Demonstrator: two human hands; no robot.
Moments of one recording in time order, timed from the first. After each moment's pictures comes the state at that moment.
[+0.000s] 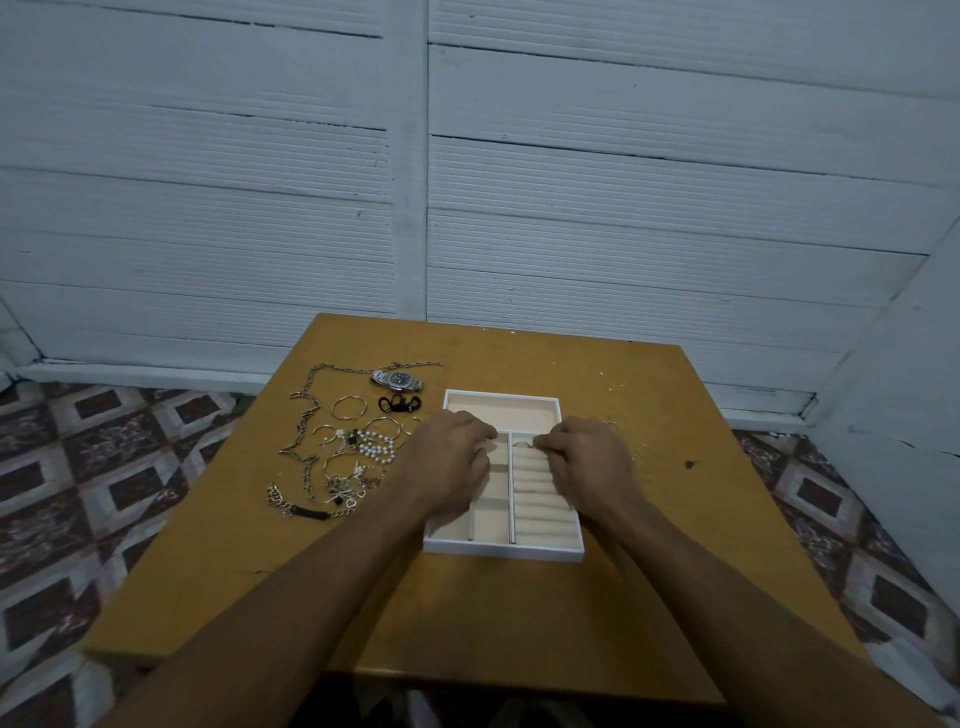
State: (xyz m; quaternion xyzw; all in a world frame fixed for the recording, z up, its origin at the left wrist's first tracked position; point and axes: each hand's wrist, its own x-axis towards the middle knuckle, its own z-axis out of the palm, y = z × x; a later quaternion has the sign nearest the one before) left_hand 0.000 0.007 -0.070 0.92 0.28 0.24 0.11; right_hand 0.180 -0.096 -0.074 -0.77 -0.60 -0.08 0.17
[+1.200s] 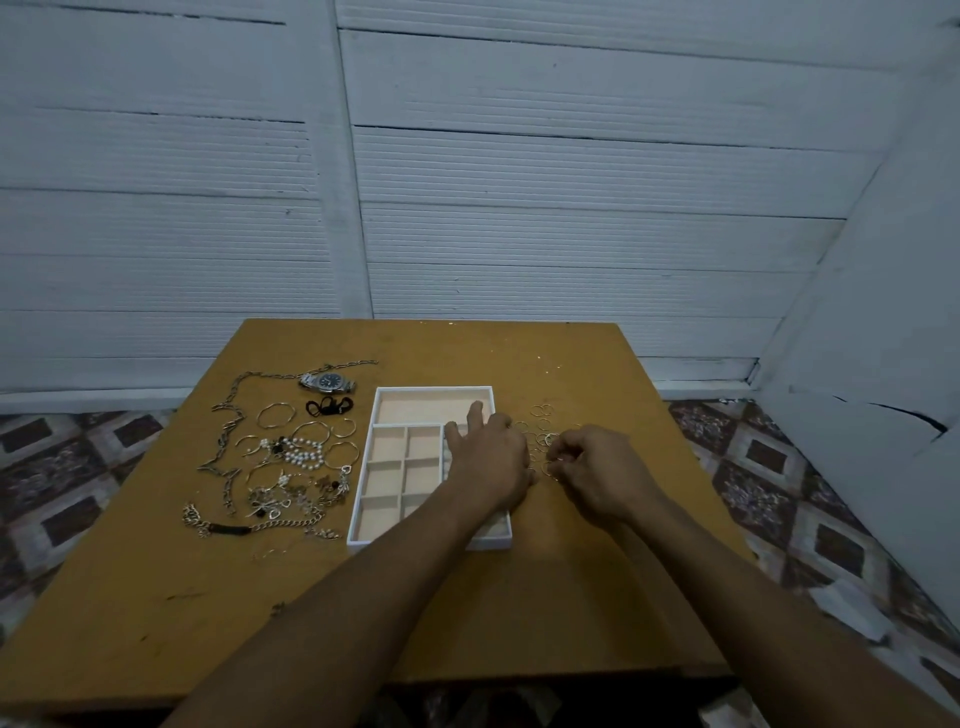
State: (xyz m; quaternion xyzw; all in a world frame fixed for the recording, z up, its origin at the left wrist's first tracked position) left_hand 0.113 -0.065 -0.061 0.93 0.34 0.01 0.11; right_hand 0.227 -0.165 -0.061 -0.84 -0.49 0.10 0.23
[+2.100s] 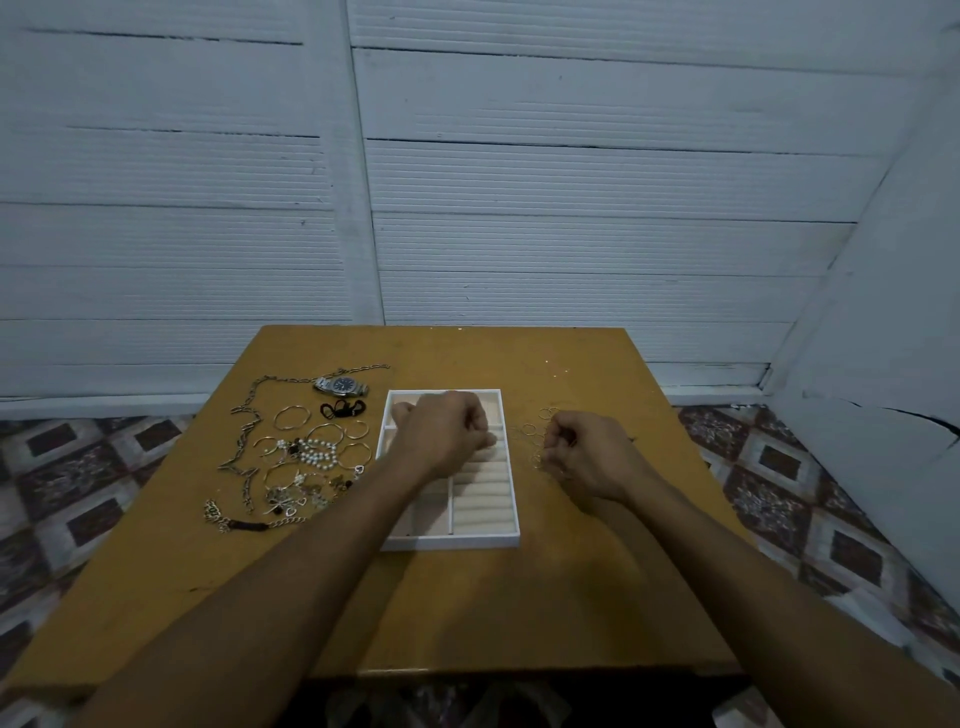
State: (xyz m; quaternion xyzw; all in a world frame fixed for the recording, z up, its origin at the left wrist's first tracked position) left_hand 0.061 -0.027 -0.025 0.89 0.38 0.16 0.21; right_hand 0.217 -0.153 -0.041 -0.81 -0.49 0.16 0.29
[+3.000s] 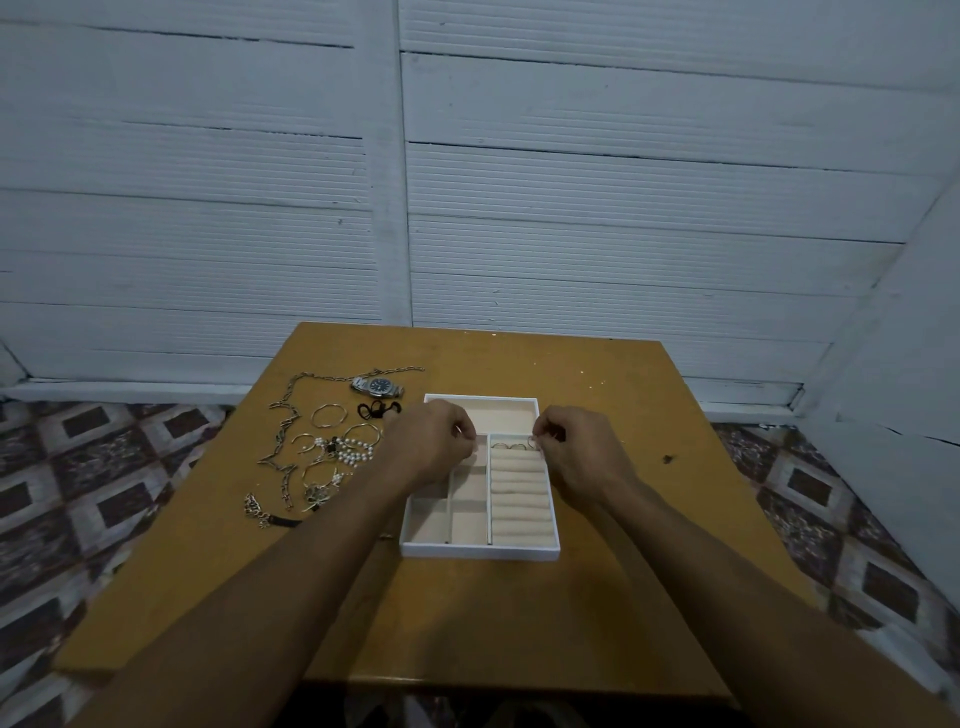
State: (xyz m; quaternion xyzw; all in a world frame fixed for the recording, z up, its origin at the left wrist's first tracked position) left_hand 0.022 0.014 -0.039 0.89 0.41 0.12 0.18; right_hand 0.193 -0.101 -0.055 -0.79 -0.53 0.06 0.31
